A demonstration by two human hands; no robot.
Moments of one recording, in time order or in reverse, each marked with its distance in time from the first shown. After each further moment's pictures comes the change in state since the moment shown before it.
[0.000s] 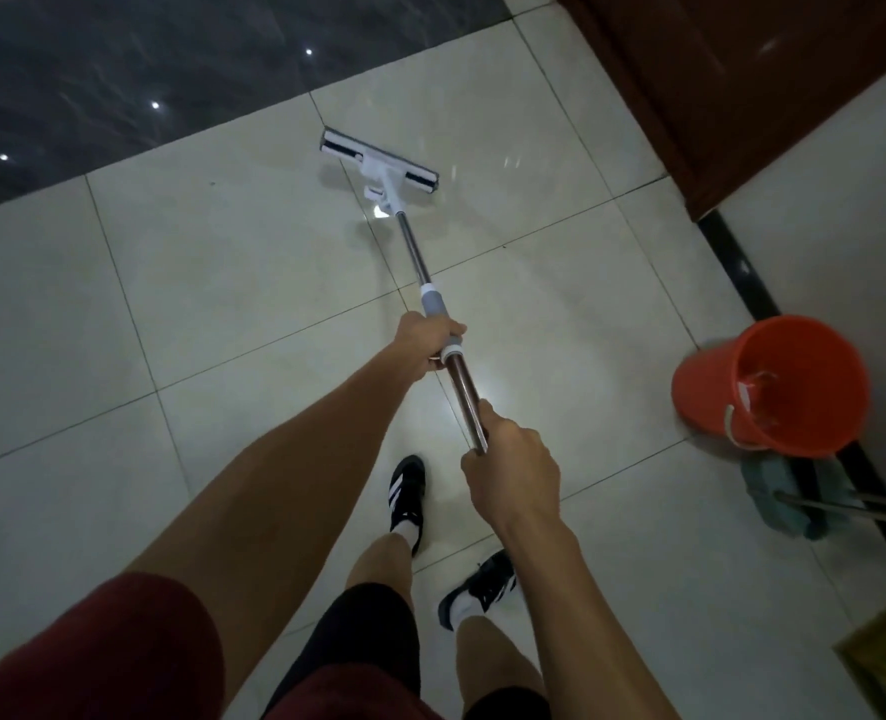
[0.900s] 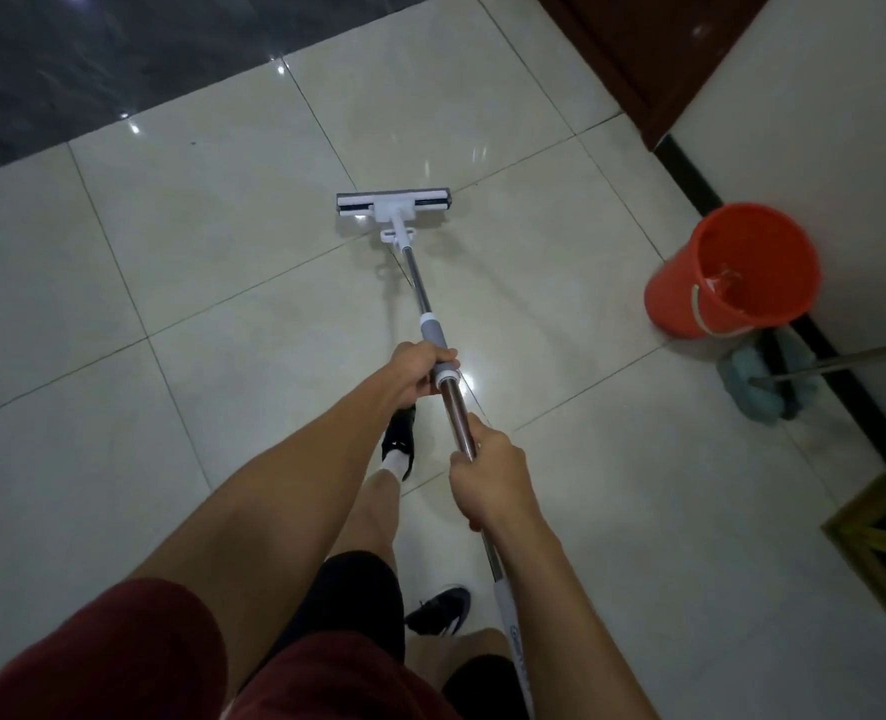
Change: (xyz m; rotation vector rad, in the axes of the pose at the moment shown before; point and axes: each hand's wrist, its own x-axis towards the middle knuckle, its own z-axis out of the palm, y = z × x) left_hand -0.134 -0.267 -0.018 -0.111 -0.259 -0.061; right_hand -0.218 0.105 0.156 0.504 -0.067 0.170
